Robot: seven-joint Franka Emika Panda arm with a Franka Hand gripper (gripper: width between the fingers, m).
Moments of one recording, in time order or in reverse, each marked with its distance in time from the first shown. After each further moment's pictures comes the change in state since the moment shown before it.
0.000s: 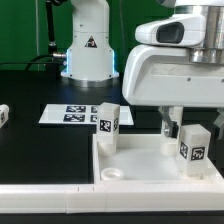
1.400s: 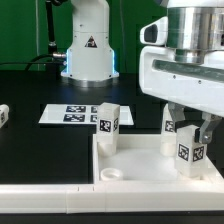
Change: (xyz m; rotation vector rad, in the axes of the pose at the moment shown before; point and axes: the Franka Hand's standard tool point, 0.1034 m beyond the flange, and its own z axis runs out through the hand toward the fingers) arm -0.002 0.002 0.001 0.030 -0.048 1.256
